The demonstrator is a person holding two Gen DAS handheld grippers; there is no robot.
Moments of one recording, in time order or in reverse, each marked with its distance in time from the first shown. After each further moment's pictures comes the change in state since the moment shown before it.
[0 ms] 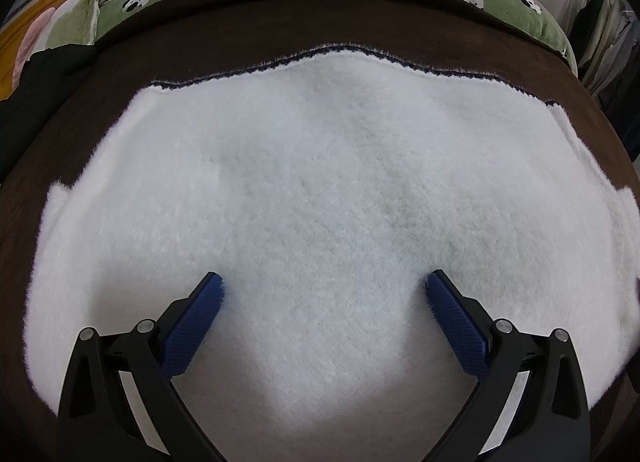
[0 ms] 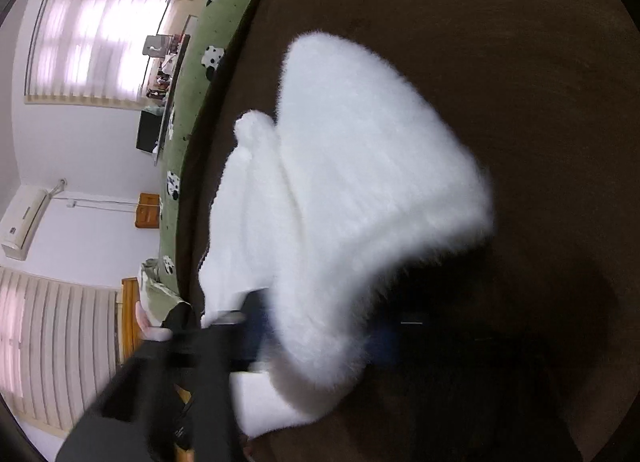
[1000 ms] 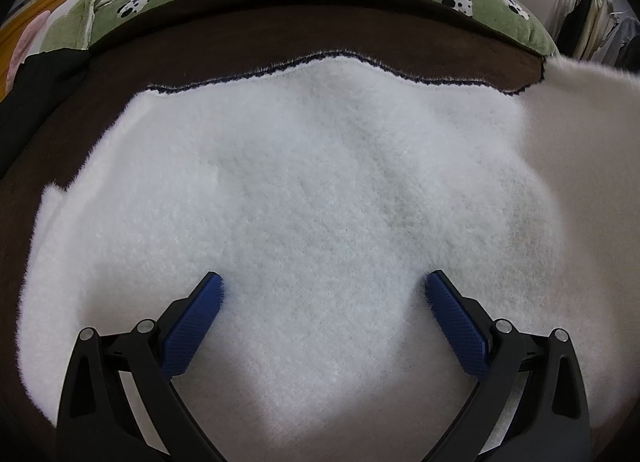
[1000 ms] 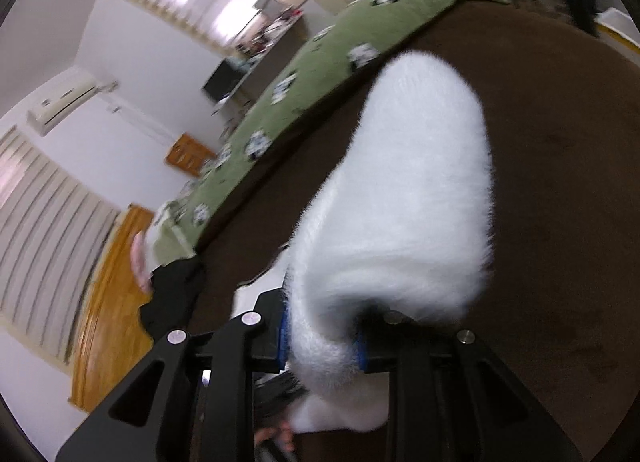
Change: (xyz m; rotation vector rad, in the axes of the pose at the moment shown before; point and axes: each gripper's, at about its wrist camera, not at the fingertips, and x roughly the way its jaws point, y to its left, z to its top) left arm -0.004 0.007 -0.008 0.014 -0.052 -0.042; right arm -0.004 0.185 -0.048 -0.471 -0.014 0.054
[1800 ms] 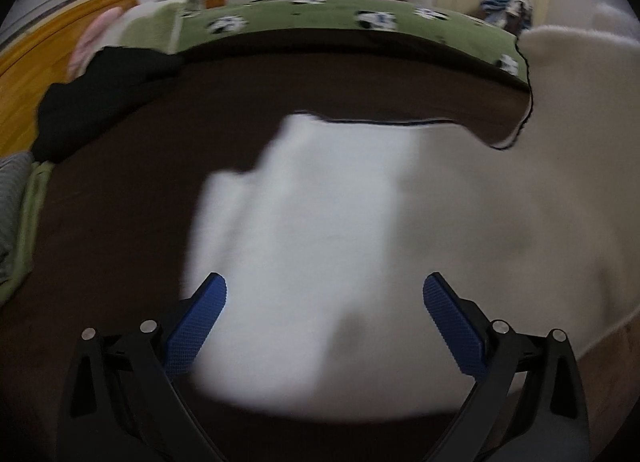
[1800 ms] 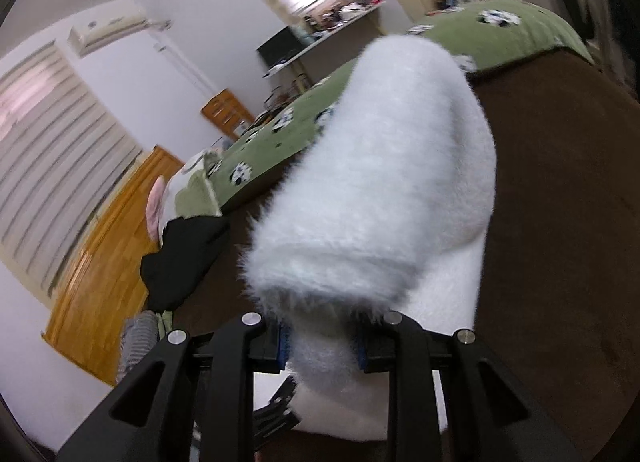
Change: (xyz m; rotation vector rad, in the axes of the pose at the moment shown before) left arm -0.095 0.127 -0.029 -0.091 -0.126 0.134; right arm 0.044 0.137 -0.022 -0.271 0.049 0.016
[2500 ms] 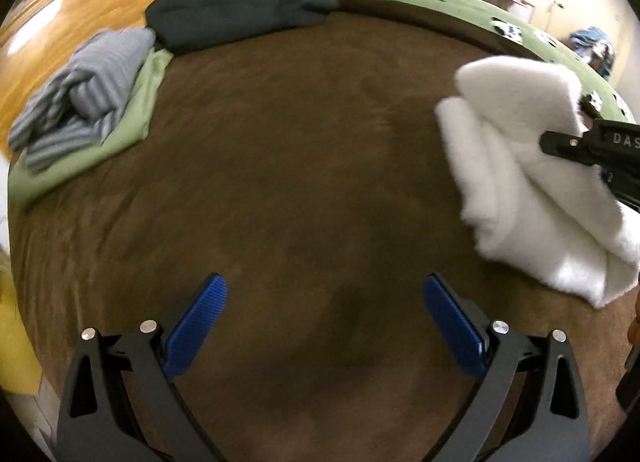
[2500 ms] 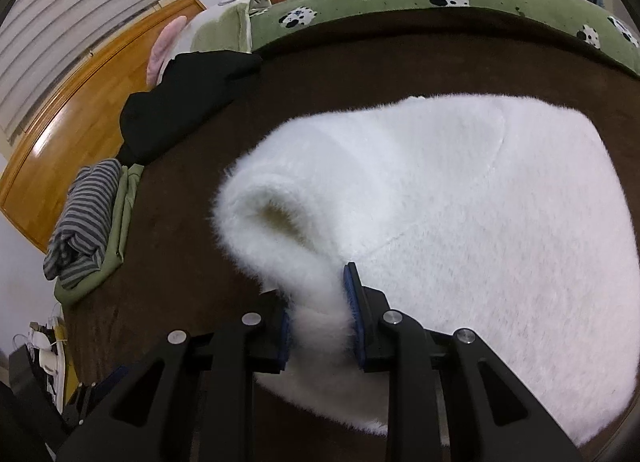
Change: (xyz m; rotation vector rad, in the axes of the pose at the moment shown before) left arm -0.033 0.163 -0.096 -0.258 0.091 0.153; right arm 0.173 0.116 -0.153 -0.298 0.327 -0.076
